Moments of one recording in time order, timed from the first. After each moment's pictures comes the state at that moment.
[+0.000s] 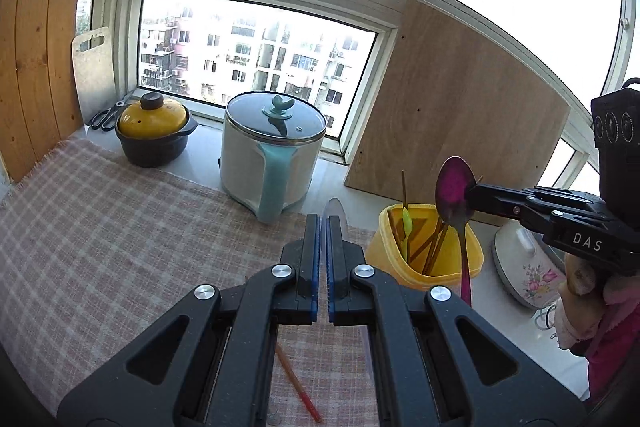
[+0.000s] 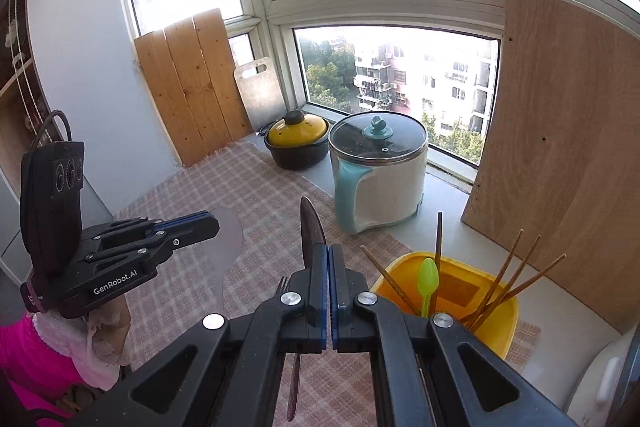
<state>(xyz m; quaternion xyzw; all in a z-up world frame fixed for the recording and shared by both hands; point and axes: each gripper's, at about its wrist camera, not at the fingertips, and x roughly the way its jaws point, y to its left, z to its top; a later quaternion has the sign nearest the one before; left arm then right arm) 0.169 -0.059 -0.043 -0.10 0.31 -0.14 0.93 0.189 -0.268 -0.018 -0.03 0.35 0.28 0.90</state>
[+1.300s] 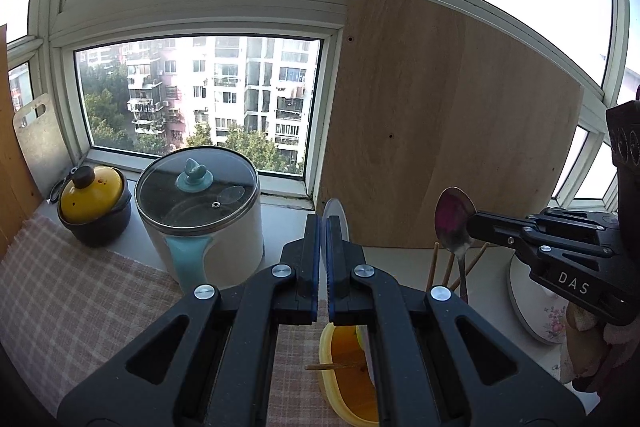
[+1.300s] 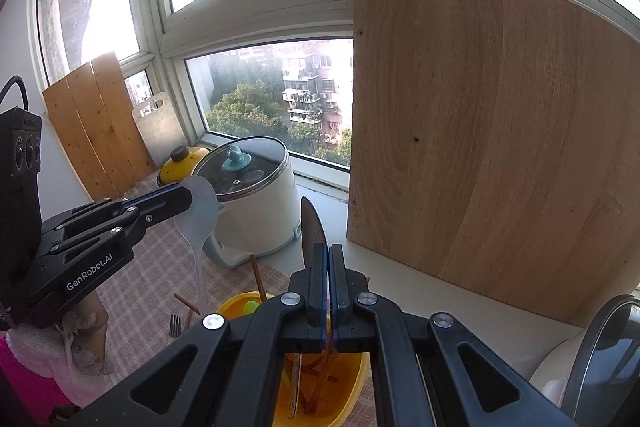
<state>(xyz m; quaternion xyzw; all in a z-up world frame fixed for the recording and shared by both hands) 0.274 -0.173 -0.033 -0.03 0.29 -0.15 0.94 0.260 -0.356 -0.028 -0.01 0.35 0.15 0.93</state>
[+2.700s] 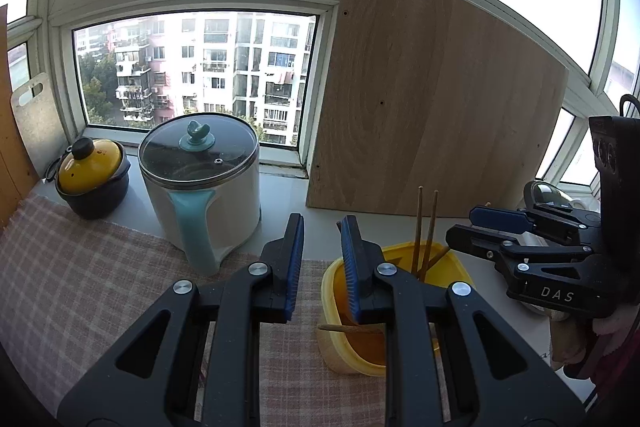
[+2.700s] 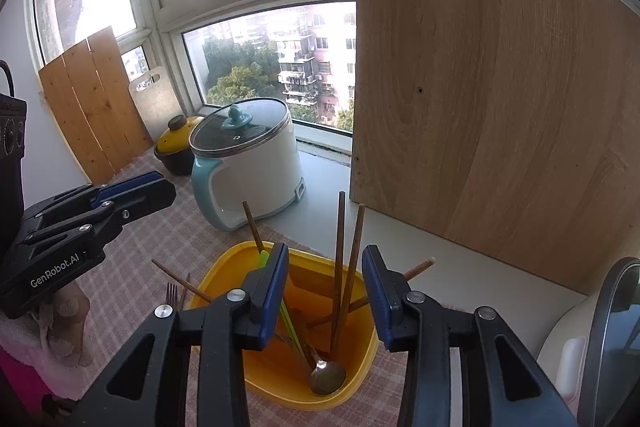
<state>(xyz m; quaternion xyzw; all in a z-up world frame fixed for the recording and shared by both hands) 0.242 -0.151 -0.045 -0.03 0.31 -0.18 0.93 0.240 -0.348 -0.051 -0.01 0.37 0.15 0.92</state>
